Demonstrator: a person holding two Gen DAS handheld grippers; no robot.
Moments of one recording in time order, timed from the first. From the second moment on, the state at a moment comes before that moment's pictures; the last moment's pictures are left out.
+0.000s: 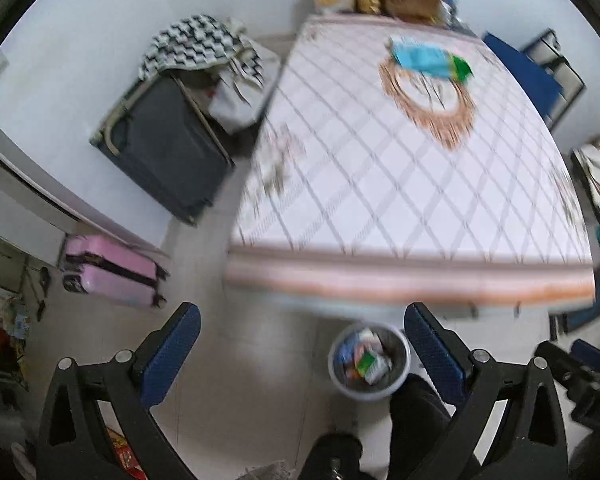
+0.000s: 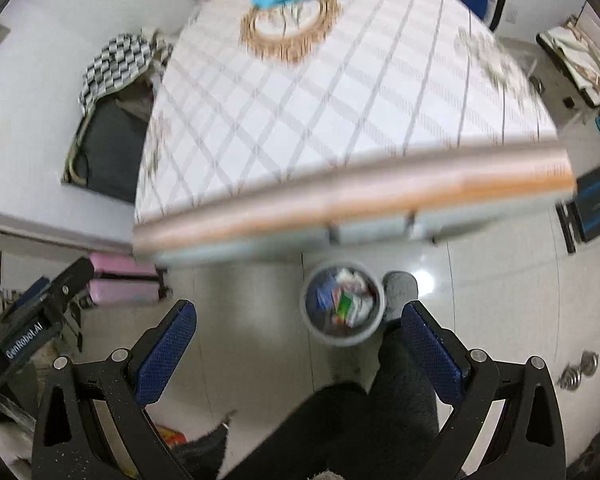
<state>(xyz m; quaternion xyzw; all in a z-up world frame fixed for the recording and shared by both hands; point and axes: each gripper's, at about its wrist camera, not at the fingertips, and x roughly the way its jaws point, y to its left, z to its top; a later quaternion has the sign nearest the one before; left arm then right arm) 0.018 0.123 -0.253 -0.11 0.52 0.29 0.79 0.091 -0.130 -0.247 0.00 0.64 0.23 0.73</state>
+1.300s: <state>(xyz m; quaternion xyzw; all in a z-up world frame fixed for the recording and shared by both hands) 0.510 0.218 -0.359 -0.39 0.56 0.25 0.68 0.695 -0.030 -0.341 -0.08 0.65 0.21 0.73</state>
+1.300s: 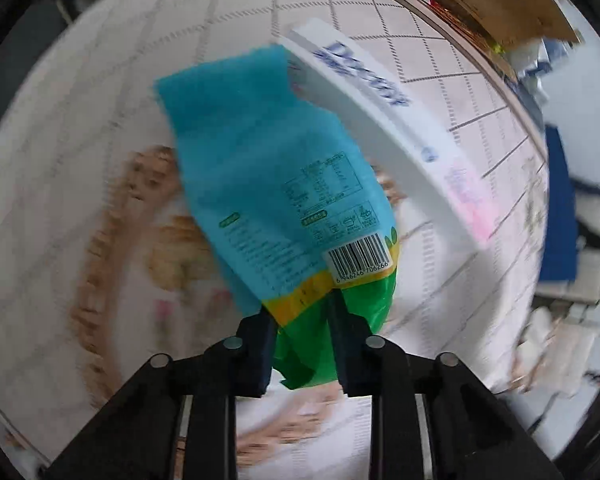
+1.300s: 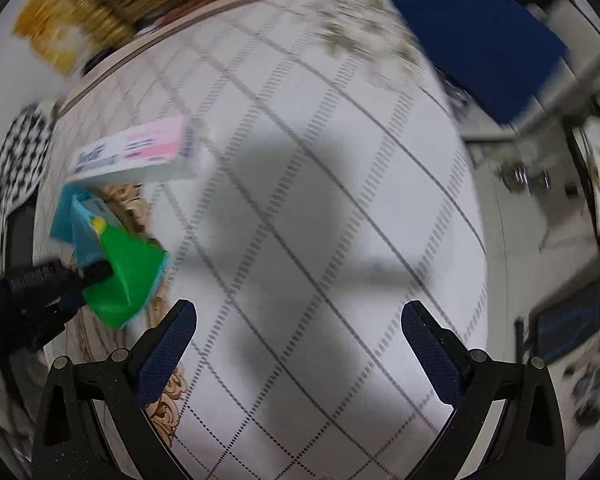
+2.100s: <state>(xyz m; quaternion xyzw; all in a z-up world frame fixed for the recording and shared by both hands) 0.451 0.299 -0.362 -0.36 0.54 0.26 0.71 0.723 0.191 -0.388 -0.33 0.59 0.31 0.67</state>
